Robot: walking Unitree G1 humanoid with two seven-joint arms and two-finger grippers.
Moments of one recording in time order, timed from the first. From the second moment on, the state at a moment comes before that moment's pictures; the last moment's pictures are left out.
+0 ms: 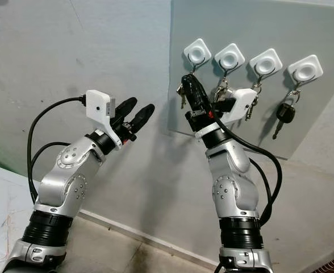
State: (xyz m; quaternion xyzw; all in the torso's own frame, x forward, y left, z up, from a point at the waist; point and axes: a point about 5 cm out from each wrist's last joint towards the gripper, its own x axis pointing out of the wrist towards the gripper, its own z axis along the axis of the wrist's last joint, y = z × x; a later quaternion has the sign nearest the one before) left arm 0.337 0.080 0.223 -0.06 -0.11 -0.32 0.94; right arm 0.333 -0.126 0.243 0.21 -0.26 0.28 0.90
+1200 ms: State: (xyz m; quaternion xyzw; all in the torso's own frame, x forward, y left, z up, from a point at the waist) left arm 0.337 0.080 0.223 -0.06 -0.11 -0.32 0.94; right arm 0.321 -0.125 0.246 0.27 -0.24 0.33 0.87
